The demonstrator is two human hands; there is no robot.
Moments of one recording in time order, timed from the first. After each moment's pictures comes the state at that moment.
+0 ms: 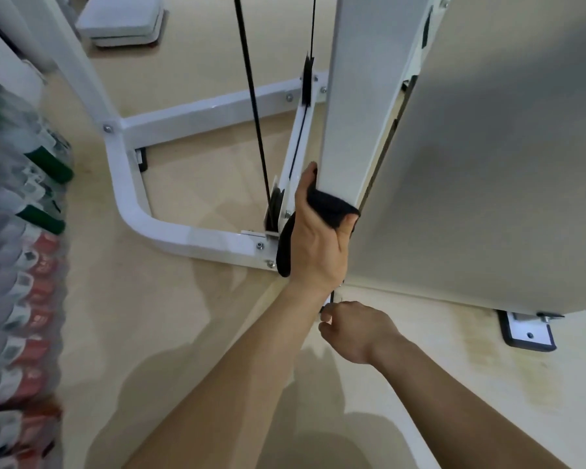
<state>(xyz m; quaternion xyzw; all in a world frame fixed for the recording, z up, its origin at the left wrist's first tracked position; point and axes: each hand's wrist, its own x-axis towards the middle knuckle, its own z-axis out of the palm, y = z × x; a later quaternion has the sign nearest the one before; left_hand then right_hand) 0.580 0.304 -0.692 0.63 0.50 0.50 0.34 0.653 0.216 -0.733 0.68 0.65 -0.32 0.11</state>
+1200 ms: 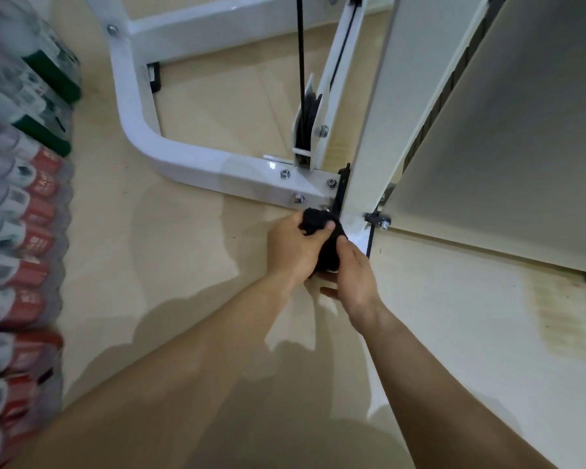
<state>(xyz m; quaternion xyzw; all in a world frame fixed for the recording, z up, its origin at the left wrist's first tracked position) 0.500 0.279 -0.858 0.51 0.68 0.31 0.43 0.592 0.223 -0.855 0.67 0.23 -0.59 -0.39</state>
